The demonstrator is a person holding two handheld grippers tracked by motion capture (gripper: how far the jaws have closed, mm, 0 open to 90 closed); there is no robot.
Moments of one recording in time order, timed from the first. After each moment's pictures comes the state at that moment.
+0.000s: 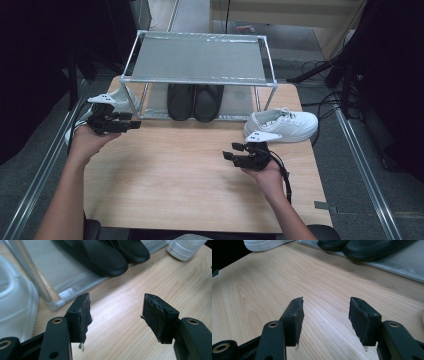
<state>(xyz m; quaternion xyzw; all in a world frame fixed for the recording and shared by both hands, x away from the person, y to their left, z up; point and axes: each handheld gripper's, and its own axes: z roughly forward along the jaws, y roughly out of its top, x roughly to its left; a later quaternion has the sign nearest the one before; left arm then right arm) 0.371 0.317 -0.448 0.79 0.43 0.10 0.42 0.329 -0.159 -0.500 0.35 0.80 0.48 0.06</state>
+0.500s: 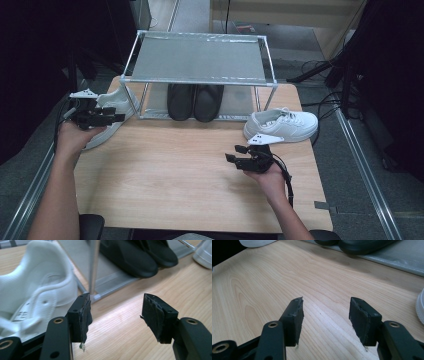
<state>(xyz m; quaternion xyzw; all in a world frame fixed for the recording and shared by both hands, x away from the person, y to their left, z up) 0.384 0.366 -0.453 0.77 0.47 0.13 0.41 0.323 -0.166 -0.504 0.36 0.80 0.47 0.07</state>
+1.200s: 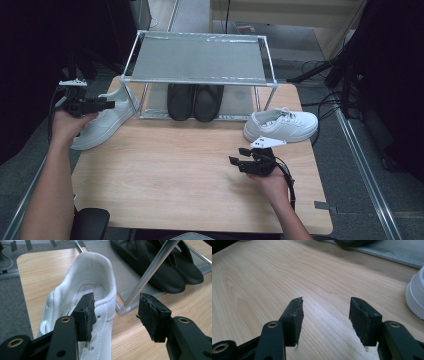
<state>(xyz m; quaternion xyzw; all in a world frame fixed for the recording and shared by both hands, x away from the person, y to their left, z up) 0.422 0.405 -0.454 0.74 0.51 0.14 0.42 0.316 -0.174 -0.509 0.37 0.81 0.45 0.08</state>
